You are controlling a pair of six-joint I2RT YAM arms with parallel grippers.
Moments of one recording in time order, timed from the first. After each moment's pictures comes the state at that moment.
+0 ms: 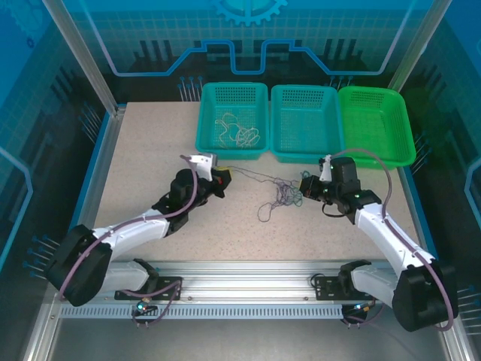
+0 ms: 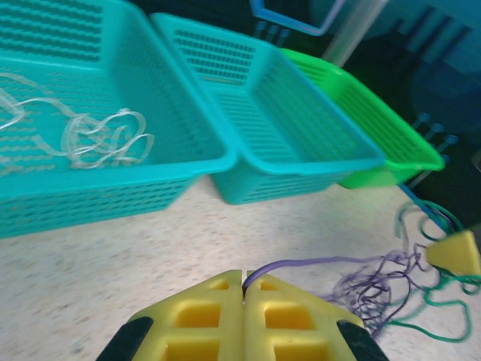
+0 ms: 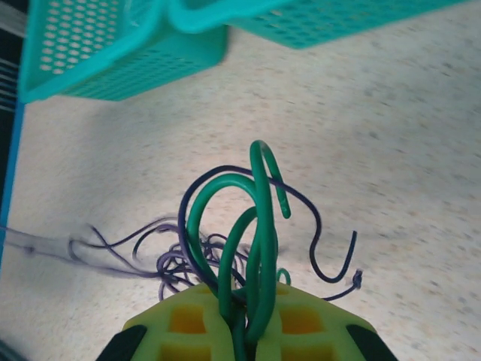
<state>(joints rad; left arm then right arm) -0.55 1.26 0.53 0.50 0.05 -0.44 0.20 1.08 0.67 -0.37 -0.33 0.57</state>
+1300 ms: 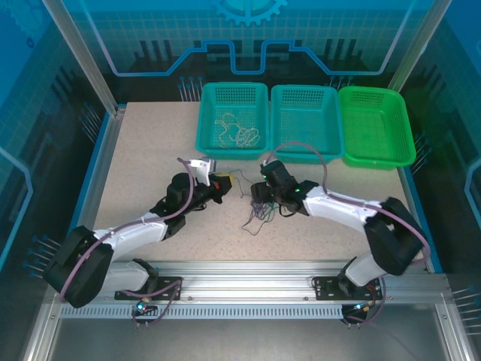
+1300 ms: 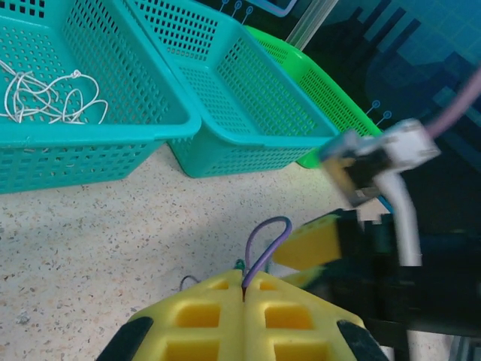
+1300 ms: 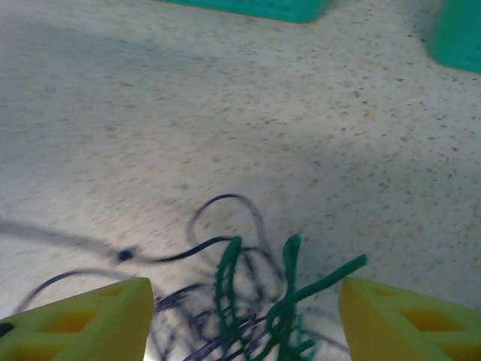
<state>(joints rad) -0.54 1.24 0.47 0.57 0.22 -0.51 0.72 1.56 0.91 -0.25 0.22 0.45</state>
